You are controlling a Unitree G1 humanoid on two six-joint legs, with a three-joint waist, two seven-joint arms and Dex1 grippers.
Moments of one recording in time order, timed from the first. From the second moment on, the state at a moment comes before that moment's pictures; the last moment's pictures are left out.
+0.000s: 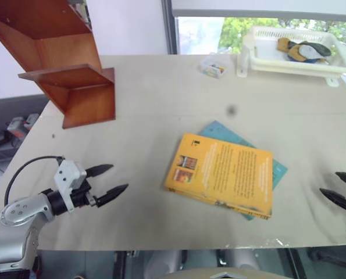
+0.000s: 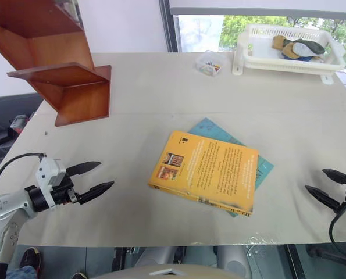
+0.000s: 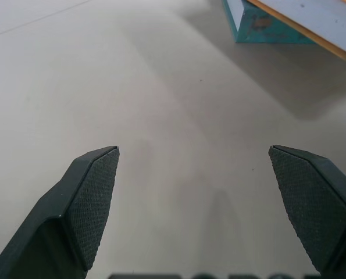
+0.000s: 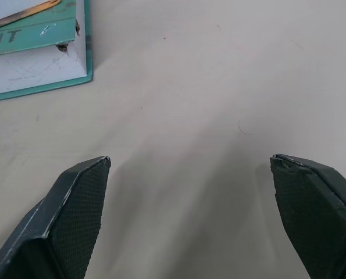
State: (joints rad) left arm 0.21 0.77 0.36 -0.10 -0.47 0.17 -1.07; right arm 0.14 -0.83 -0.51 0.44 0.47 -0.05 1.28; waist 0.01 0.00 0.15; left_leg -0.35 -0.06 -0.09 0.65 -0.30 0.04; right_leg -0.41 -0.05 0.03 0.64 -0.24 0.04
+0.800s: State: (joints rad) left arm 0.16 0.73 0.33 -0.07 -0.47 0.13 -1.07; right arm -0.01 -0.87 -0.51 0.67 0.44 -0.15 1.32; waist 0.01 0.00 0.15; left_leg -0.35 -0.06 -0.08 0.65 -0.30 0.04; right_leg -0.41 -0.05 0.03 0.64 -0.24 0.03
